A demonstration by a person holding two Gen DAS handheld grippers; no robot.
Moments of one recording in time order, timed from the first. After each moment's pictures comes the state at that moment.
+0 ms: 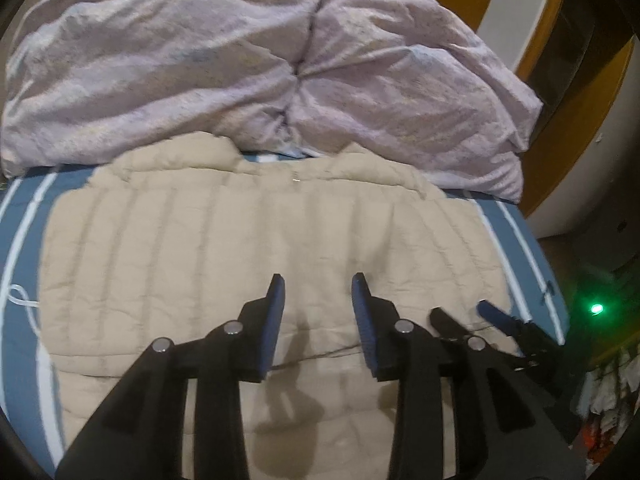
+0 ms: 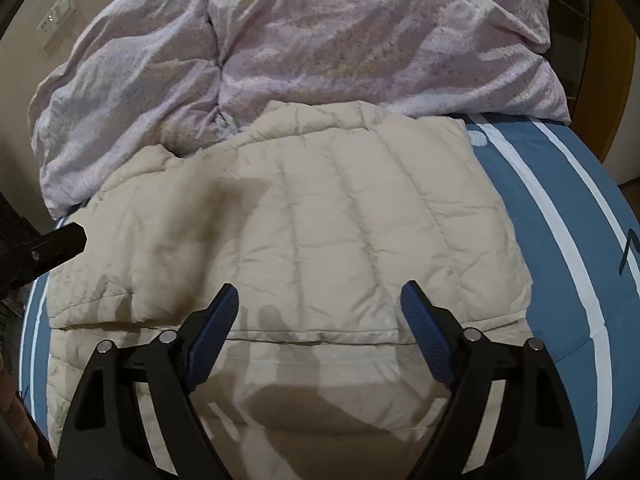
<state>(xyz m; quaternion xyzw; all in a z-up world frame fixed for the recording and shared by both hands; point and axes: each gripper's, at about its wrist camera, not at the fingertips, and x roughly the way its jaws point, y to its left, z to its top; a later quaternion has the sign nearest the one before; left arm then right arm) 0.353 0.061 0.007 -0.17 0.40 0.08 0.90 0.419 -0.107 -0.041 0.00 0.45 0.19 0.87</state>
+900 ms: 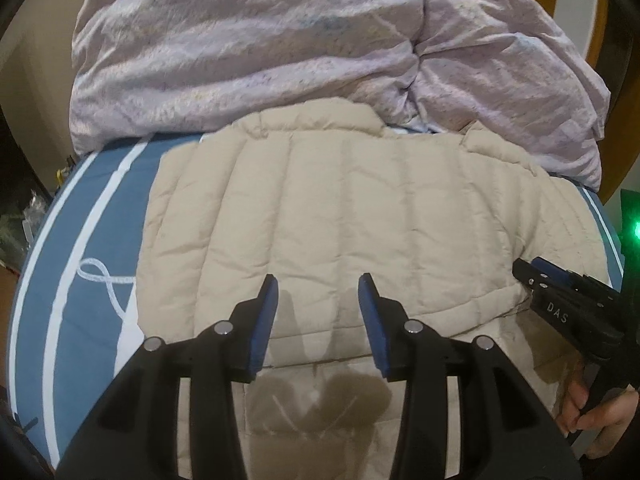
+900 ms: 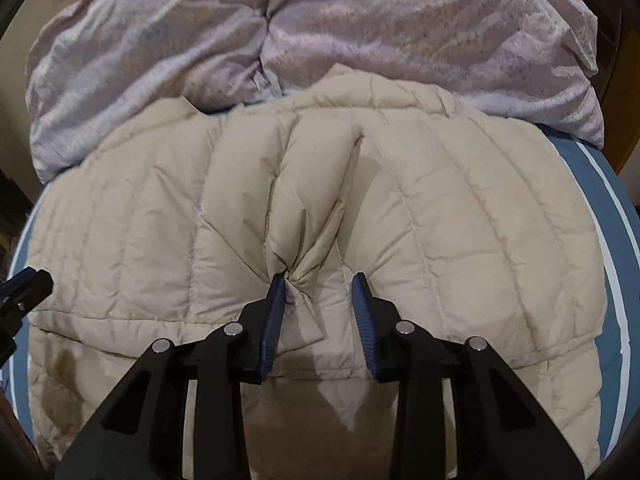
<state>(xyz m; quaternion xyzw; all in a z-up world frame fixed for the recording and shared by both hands) 0.305 0.136 -0.038 -0.13 0.43 0.19 0.87 0.428 -0.027 -0.075 -0.07 0.47 0.18 0.86</state>
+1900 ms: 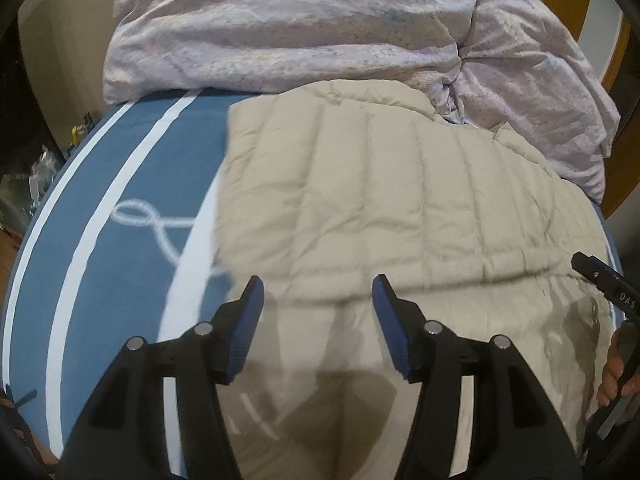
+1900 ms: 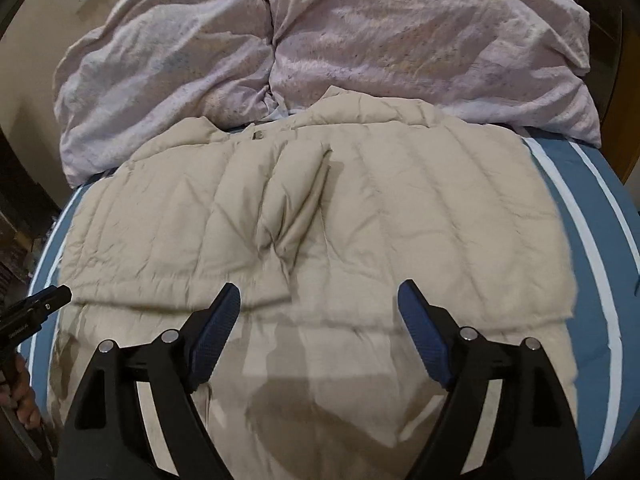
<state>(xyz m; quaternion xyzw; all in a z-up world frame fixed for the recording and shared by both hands) 0.230 0.179 -0.050 -0.18 0.44 0.20 0.86 0.395 -0.082 -0.037 -0.04 0.45 0.23 0.86</state>
